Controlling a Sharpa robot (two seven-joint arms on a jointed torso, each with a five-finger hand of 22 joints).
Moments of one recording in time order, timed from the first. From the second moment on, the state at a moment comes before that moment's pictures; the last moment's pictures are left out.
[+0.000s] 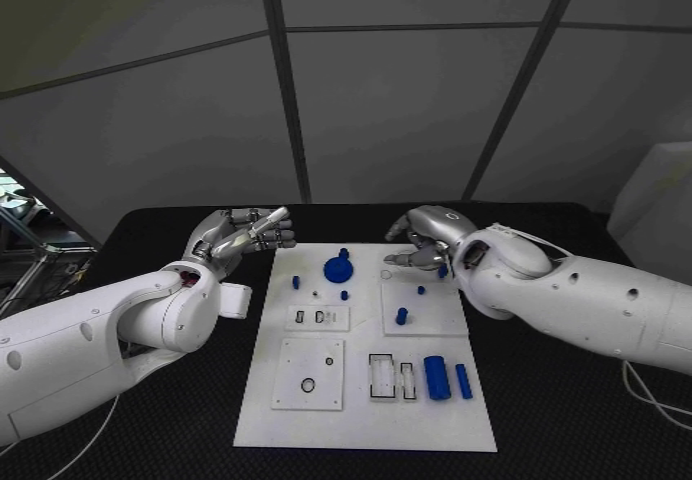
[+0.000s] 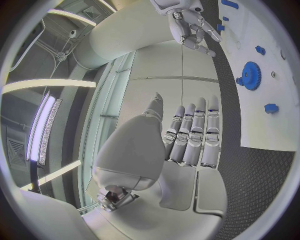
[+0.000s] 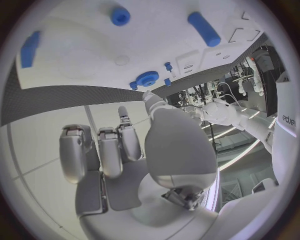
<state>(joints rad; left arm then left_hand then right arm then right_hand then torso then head) 1.16 -0.89 0.05 1.56 -0.05 -0.40 0.41 1.43 0.01 -0.05 0.12 0.05 0.94 0.22 0.11 0.07 1.01 0.17 0.11 0.07 1.07 0.13 0.14 0.14 0.19 0.90 0.24 0.35 0.15 1.23 -0.73 0.01 1.41 -1.59 -0.40 -0.16 1.32 -0.14 0.19 0.20 0.19 0.94 0.16 0.09 0.07 1.43 0.08 1.39 1.31 1.46 0.02 1.55 1.31 0.02 1.47 0.13 1.52 1.31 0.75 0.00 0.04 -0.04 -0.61</state>
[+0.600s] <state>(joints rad) 1.16 -0.88 0.05 1.55 -0.05 -0.39 0.41 1.43 0.01 -0.05 0.12 0.05 0.94 0.22 0.11 0.07 1.01 0.17 0.11 0.07 1.07 0.13 0.14 0.14 0.19 0.90 0.24 0.35 0.15 1.21 -0.91 0.01 1.36 -1.26 -0.36 0.04 1.40 -0.15 0.16 0.14 0.23 0.94 0.16 0.08 0.07 1.42 0.08 1.37 1.31 1.46 0.02 1.55 1.31 0.02 1.46 0.12 1.51 1.31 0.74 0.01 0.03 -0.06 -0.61</state>
